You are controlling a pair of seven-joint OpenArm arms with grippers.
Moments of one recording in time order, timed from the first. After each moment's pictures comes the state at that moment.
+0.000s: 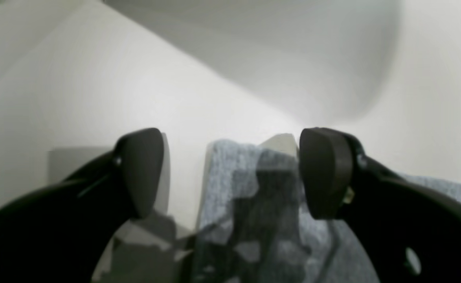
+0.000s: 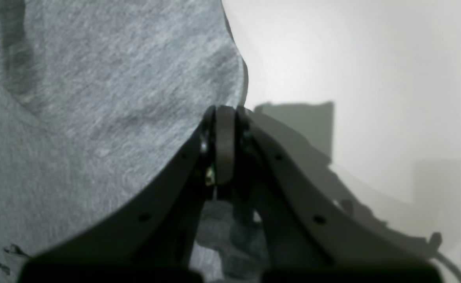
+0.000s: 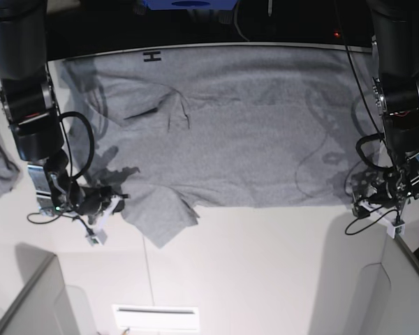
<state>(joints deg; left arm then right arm) -36.1 -29.7 -4.1 23.8 -20.6 -20.1 28.2 38.1 20.3 -28.9 31.6 39.9 24.5 -38.7</state>
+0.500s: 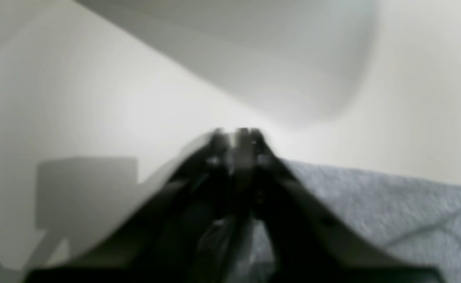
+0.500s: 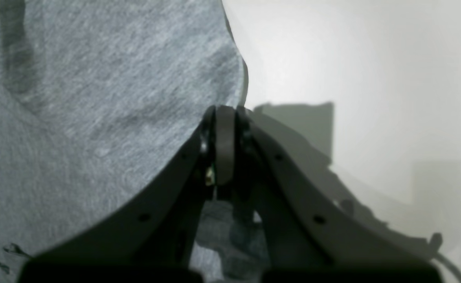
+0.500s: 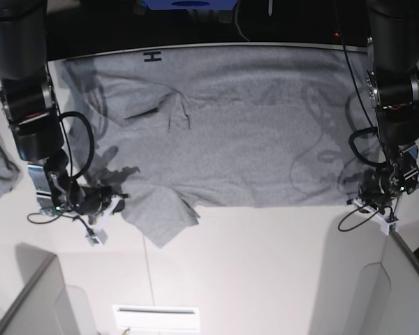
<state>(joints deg) -32.3 -27.9 -4.2 27.4 -21.8 -19.9 26.1 38.1 20.3 -28.9 31.6 39.8 24.5 -38.3</state>
